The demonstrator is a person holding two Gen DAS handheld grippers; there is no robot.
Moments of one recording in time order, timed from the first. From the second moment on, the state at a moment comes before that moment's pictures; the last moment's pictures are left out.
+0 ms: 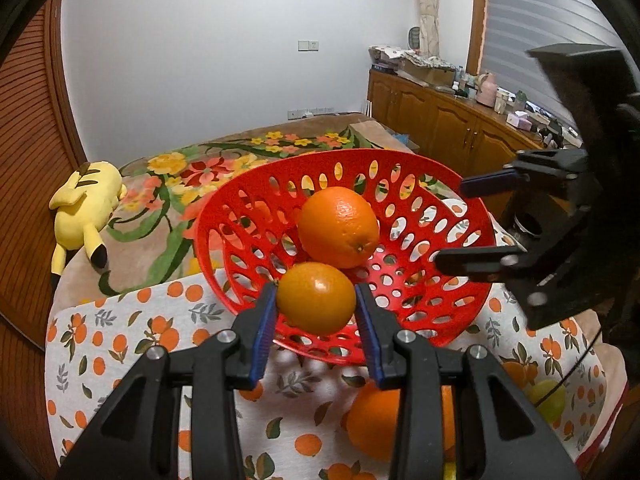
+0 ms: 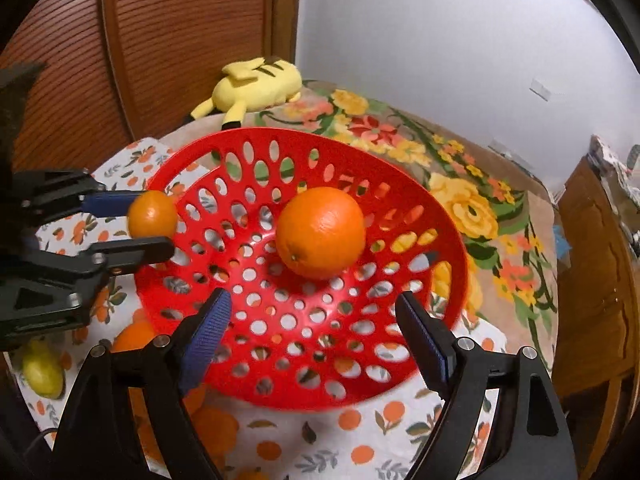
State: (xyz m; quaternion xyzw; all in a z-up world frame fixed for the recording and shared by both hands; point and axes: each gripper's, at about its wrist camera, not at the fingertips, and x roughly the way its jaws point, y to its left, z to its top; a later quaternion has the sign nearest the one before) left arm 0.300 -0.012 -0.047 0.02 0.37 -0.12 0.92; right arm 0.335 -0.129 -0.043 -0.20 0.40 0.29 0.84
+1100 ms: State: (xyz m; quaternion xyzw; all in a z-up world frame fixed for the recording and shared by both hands) left arm 0.161 -0.009 -0.039 0.00 0.36 -0.12 0.92; right arm 0.172 -0.213 -0.055 -0.07 0.36 0.25 0.90
